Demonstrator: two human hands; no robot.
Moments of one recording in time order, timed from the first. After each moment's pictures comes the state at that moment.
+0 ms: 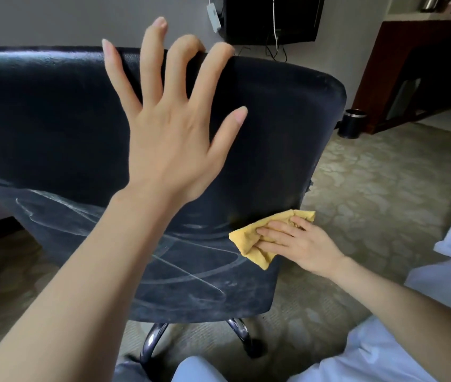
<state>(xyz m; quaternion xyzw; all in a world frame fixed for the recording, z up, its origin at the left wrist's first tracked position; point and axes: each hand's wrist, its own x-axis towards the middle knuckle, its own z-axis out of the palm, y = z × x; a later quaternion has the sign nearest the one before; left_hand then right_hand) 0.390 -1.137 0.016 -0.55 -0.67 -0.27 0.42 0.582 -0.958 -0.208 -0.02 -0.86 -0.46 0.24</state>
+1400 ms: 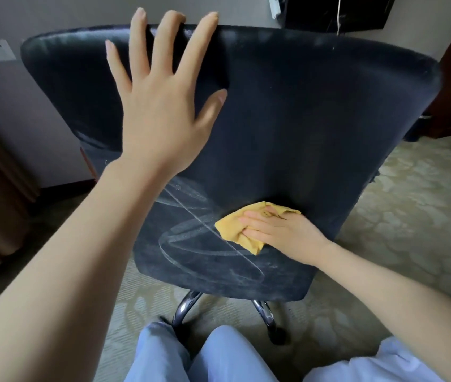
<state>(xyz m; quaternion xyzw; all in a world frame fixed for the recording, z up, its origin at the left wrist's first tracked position) 0.331 -1.205 0.019 -0.48 -0.76 -0.24 0.36 0.486 -1.030 -0.189 0.03 -0.93 -0.33 0.16</state>
